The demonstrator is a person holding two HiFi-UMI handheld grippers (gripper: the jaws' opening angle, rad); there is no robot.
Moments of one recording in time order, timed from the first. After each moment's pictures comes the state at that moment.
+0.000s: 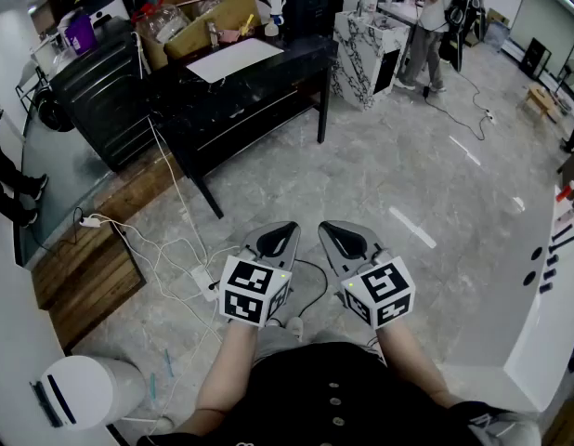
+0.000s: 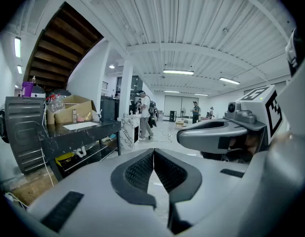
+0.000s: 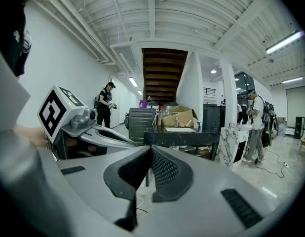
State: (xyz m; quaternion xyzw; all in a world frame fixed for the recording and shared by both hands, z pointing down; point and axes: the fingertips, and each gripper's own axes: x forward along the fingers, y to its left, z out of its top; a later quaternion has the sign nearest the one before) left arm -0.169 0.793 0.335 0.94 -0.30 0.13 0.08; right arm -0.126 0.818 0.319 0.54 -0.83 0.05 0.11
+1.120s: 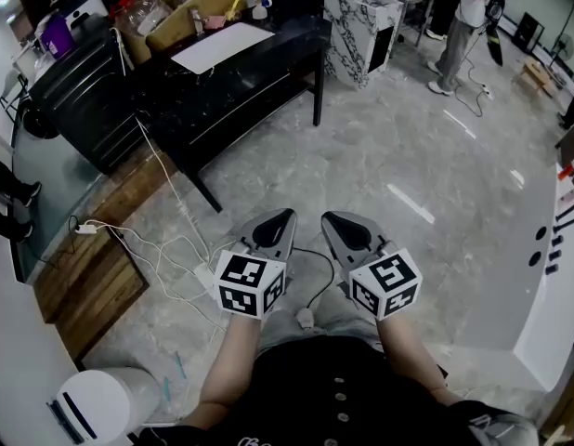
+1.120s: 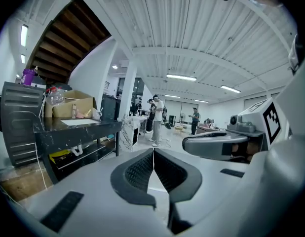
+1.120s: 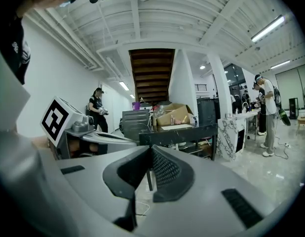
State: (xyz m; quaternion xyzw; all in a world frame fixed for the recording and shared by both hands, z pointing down) left arm -0.177 0.726 0.346 0.95 -0.29 0.09 0.11; right arm -0.123 0.762 0.340 0.57 -0.82 0.09 0.06
